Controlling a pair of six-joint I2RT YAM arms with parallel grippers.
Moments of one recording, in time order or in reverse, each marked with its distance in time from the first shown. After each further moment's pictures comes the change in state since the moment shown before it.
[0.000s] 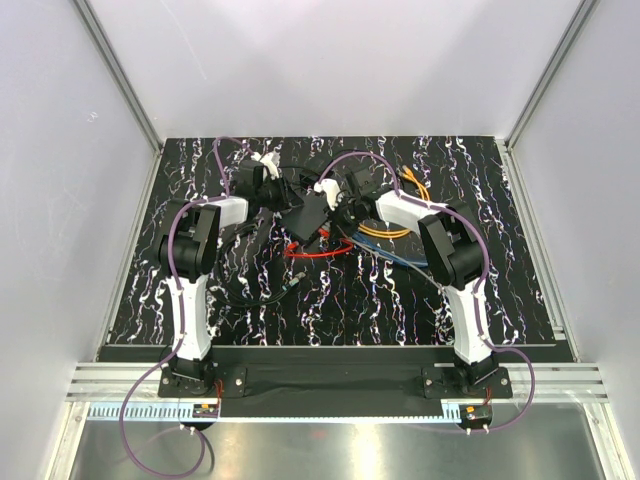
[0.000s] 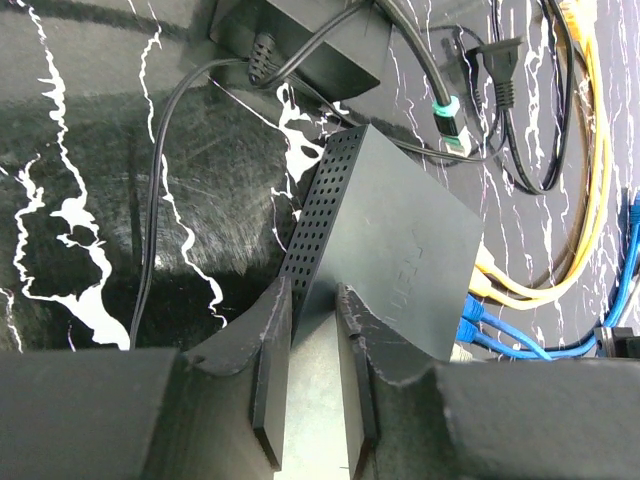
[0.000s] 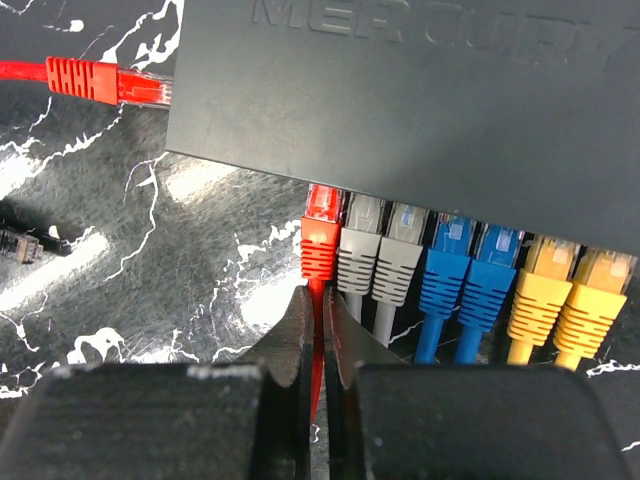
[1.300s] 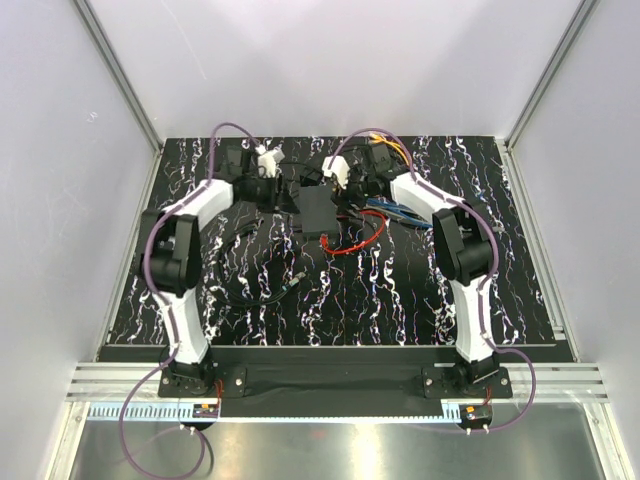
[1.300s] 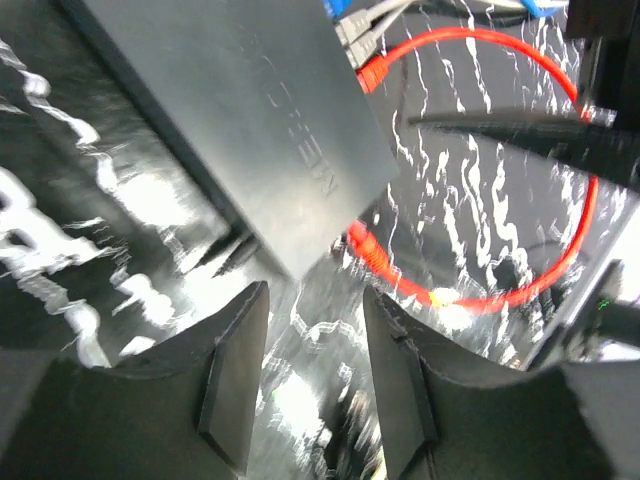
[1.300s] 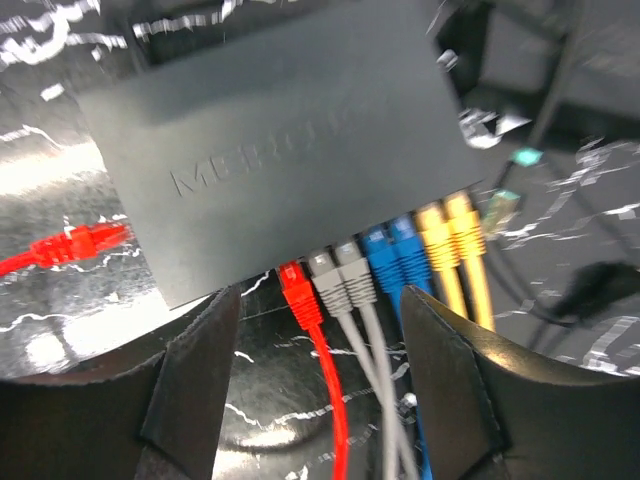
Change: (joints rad) left arm 0.039 -0.159 0.101 -0.547 0.238 0.324; right arm -0.102 0.015 0.155 -0.024 -0.021 -0.415
